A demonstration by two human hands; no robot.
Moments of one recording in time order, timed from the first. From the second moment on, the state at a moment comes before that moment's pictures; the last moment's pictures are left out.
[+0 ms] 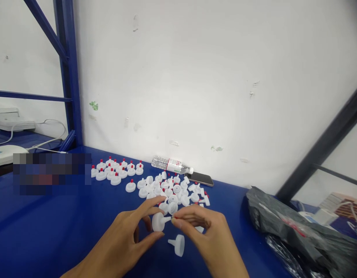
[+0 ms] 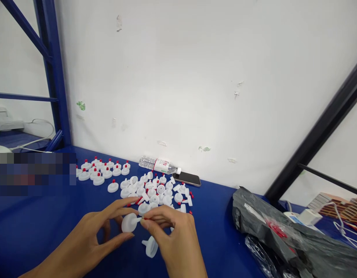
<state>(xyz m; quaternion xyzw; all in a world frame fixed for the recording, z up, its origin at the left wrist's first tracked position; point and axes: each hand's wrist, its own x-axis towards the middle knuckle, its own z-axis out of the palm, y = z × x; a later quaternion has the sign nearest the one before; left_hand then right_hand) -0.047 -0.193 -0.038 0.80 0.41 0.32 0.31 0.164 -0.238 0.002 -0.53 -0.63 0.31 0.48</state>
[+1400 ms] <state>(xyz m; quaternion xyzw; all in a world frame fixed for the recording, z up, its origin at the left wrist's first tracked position) -0.041 -0.204 -0.046 0.82 0.27 0.48 0.18 0.160 -0.245 0.013 -0.49 -0.63 0.33 0.50</state>
